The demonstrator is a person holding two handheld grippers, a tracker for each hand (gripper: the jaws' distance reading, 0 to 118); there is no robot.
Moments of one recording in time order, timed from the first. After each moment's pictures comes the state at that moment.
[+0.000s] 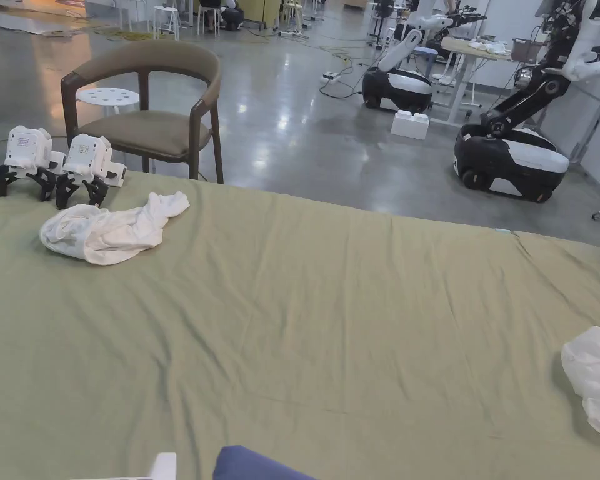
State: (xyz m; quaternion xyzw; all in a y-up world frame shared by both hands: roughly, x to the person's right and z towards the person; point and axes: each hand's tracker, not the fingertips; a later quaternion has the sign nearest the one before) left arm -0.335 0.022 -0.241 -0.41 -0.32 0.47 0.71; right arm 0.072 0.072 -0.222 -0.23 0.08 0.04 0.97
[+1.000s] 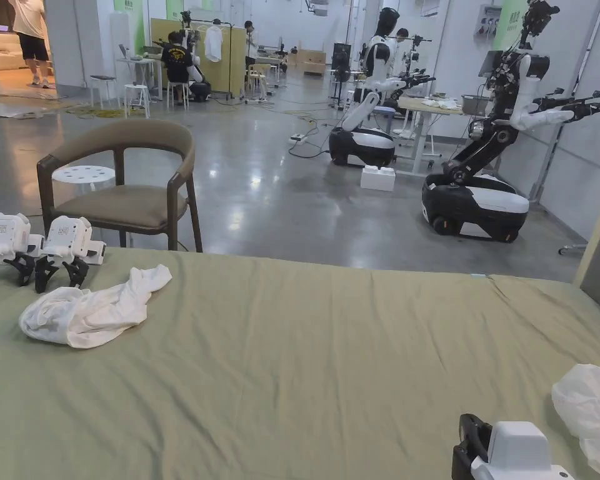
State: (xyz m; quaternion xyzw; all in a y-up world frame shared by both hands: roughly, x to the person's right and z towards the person) left arm -0.644 0.165 -0.189 -0.51 0.07 0.29 0.81; right arm 0.080 0.185 -0.294 -0.13 0.05 0.05 0.99
